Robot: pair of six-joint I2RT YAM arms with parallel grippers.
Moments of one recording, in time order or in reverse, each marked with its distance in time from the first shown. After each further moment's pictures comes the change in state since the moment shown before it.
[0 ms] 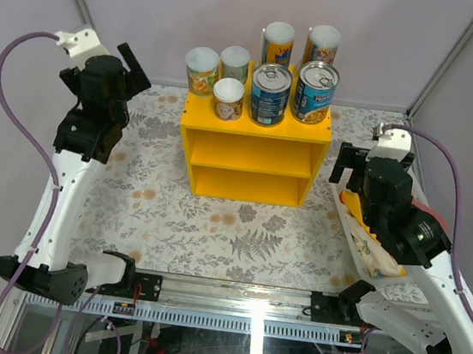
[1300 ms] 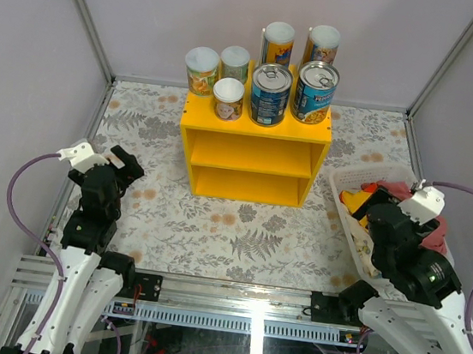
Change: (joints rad) left arm 0.088 -0.719 -1.075 0.249 0.146 -0.116; right arm -0.001 -0.289 -0.244 -0.358 0.266 0.487
